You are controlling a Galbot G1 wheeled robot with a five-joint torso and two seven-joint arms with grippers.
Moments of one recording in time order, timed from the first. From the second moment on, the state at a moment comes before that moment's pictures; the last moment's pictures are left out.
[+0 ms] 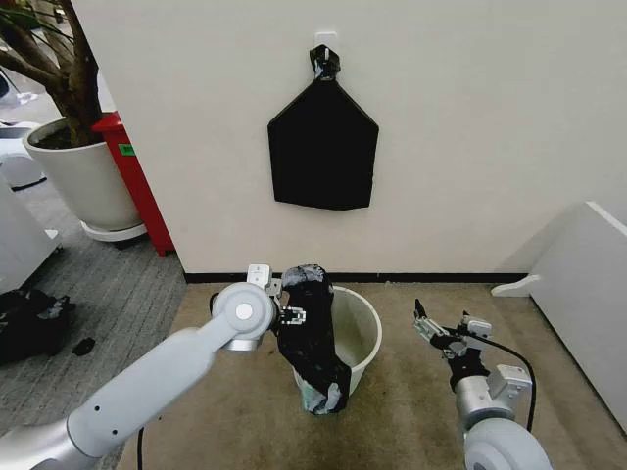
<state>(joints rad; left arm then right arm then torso) 0.58 -0.96 0.27 -1.91 -1.73 0.74 -1.21 -1.57 1.08 0.36 2.19 0.59 -0.04 0.47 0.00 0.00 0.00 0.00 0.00</state>
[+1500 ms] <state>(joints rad) 0.59 -1.09 0.32 -1.69 -1.65 0.74 -1.14 -1.57 1.08 0.34 2.14 0.60 -0.04 0.49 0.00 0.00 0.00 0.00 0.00</state>
